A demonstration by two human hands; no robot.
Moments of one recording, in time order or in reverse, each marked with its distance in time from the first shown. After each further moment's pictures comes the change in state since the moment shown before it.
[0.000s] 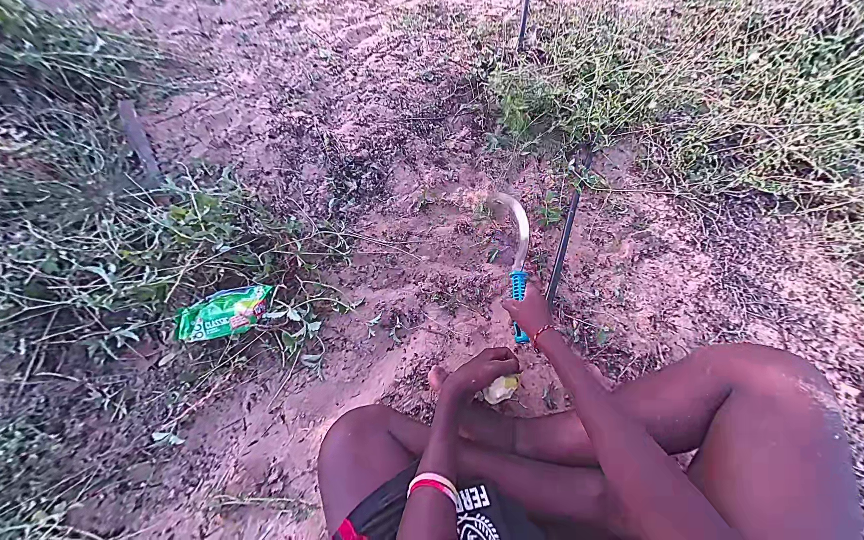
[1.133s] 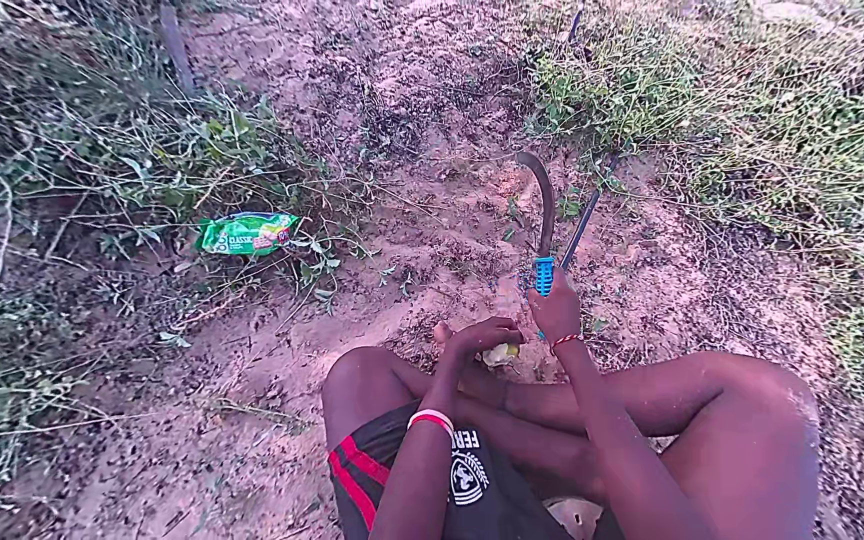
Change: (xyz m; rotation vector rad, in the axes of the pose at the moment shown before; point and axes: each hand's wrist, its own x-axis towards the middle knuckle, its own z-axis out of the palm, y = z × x) left_hand 0.029 -0.038 -0.010 -0.012 -0.143 0.217; right_hand -0.083 -0.016 -0.015 -0.357 0.219 -0.119
